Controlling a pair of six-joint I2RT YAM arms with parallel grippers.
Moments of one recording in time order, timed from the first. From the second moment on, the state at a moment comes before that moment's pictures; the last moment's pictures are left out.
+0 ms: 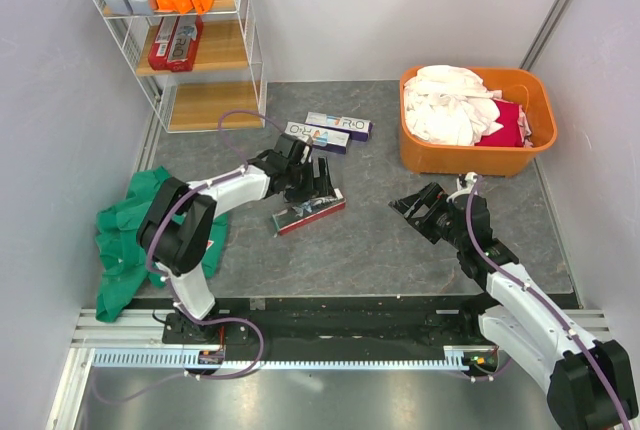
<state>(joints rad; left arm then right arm) -0.53 1.79 1.11 -0.24 0.20 -0.57 0.31 0.79 0.33 0.00 -0.18 1.00</state>
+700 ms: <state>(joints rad) -0.71 1.67 0.98 -0.20 0.11 -0.45 0.31 0.78 0.33 -0.01 -0.19 1.00</state>
